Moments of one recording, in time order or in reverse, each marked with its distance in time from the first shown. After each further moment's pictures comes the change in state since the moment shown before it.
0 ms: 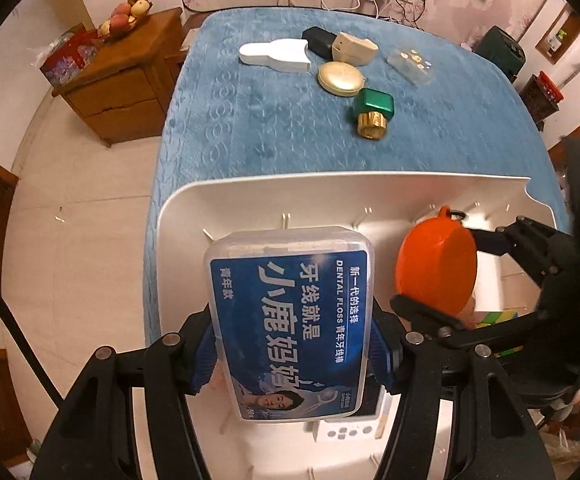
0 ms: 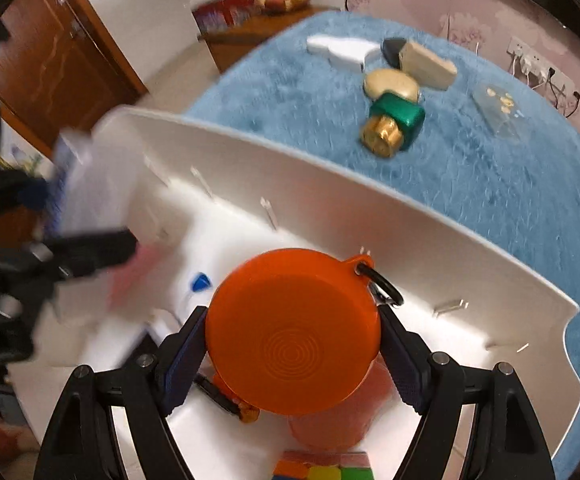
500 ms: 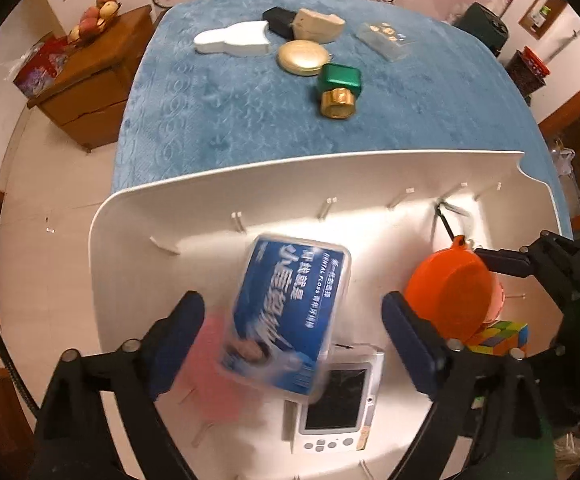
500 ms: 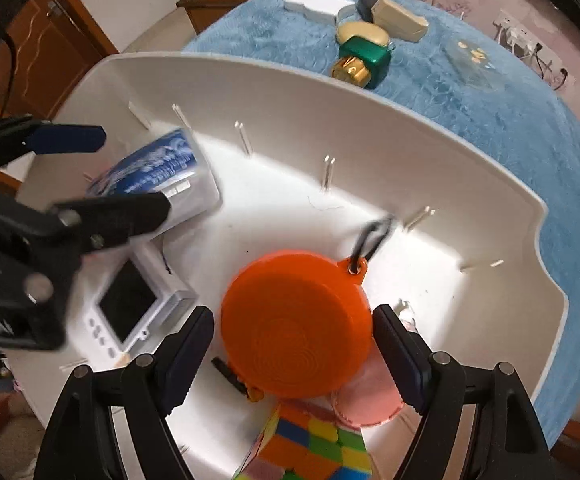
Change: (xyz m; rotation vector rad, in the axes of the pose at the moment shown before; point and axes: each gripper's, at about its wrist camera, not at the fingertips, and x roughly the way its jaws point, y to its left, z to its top) left arm 0.019 -0.025 0.004 0.076 0.046 -0.043; right arm -0.018 -0.013 -0.032 0.045 0.115 -0.050
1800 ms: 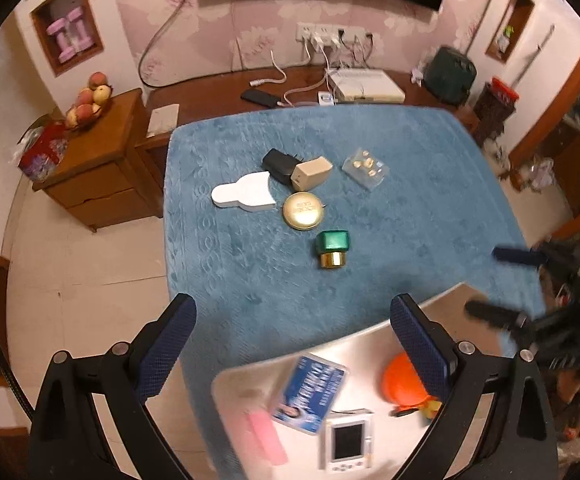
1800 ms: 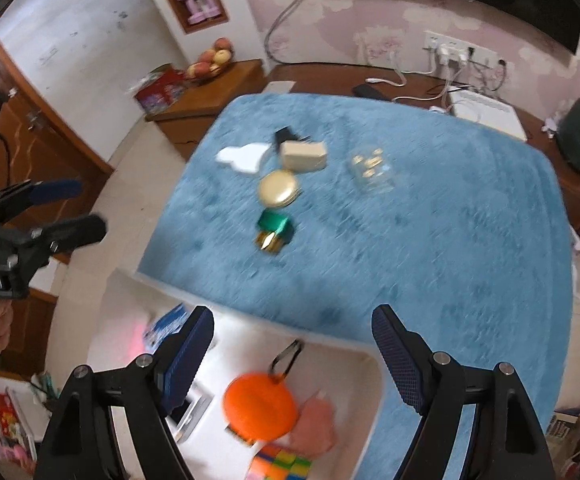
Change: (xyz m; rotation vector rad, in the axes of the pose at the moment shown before) left arm -0.099 0.023 0.097 0.110 -0.175 -0.009; right arm -0.118 -0.080 0.068 0.244 -0.239 0.044
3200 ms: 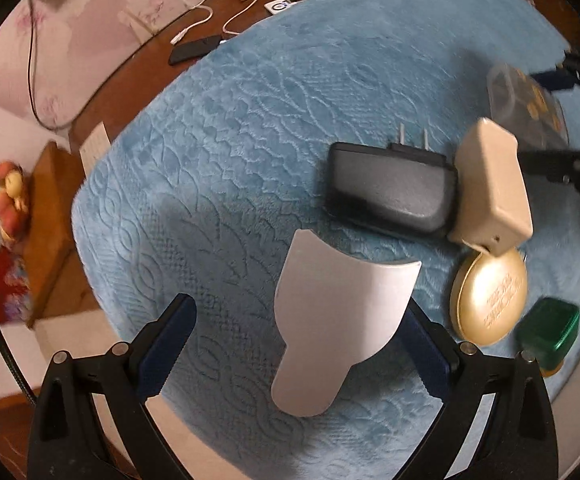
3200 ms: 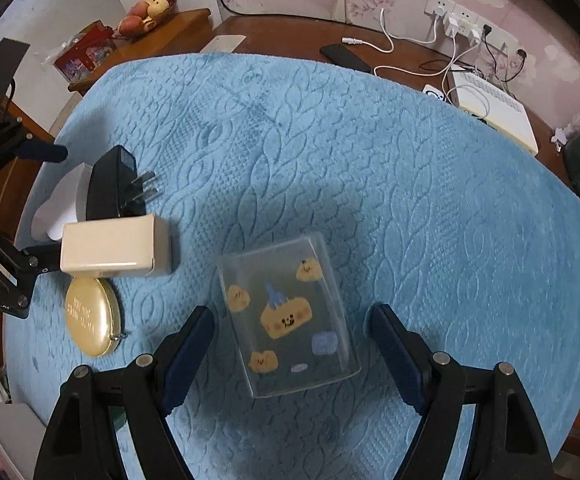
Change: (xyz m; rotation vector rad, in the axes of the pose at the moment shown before) left arm 0.238 0.043 0.117 0.456 0.294 0.041; right arm 0.197 -0.079 0.134 -0.060 0.161 -0.152
